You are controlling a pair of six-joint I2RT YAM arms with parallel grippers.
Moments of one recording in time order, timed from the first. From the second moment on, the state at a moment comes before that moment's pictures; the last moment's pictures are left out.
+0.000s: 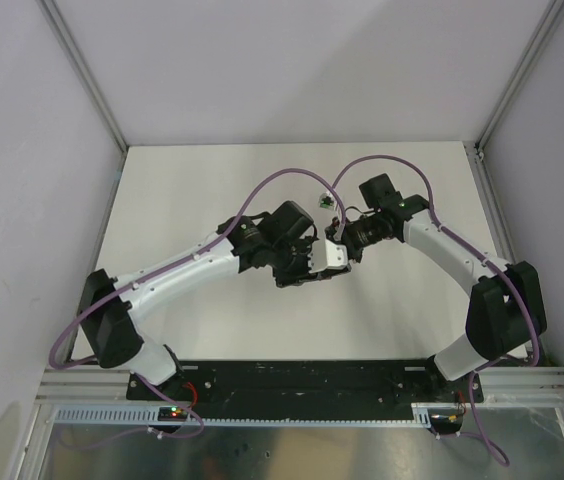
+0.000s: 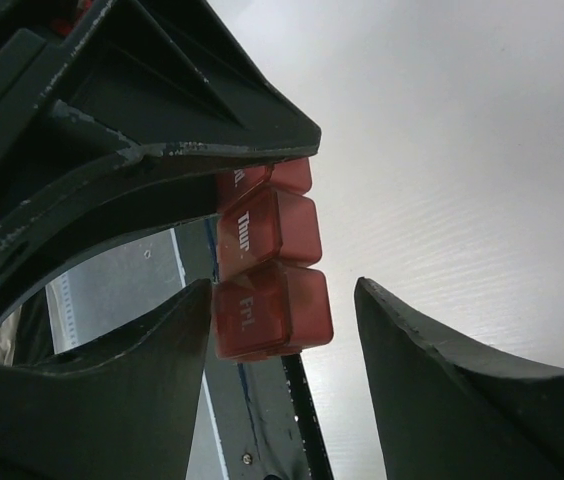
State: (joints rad) left arm -0.93 1.53 1.36 -0.83 0.19 0.57; right arm 0.46 1.55 1.21 -0.75 -0.98 -0.22
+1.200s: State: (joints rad) left arm -0.94 1.56 1.37 -0.83 0.17 0.55; right arm 0.40 1.57 1.21 -0.78 -1.05 -0.21
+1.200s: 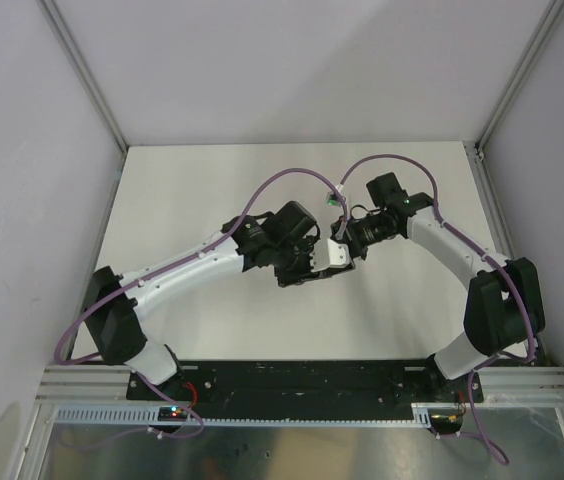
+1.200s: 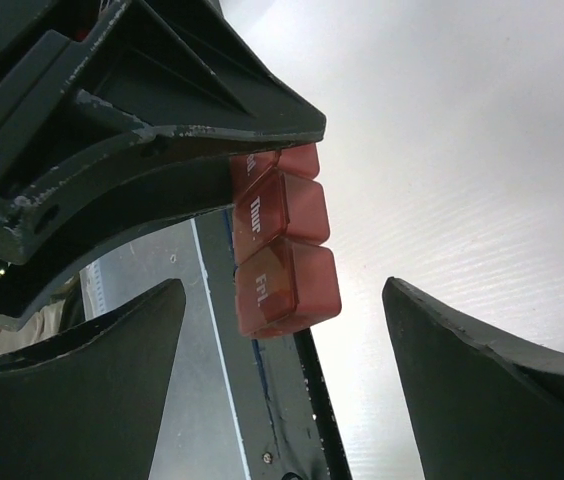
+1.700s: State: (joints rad) left arm -0.94 1.56 1.40 -0.83 0.17 0.52; right arm 0.40 1.58 1.21 -0.78 -1.08 -0.19
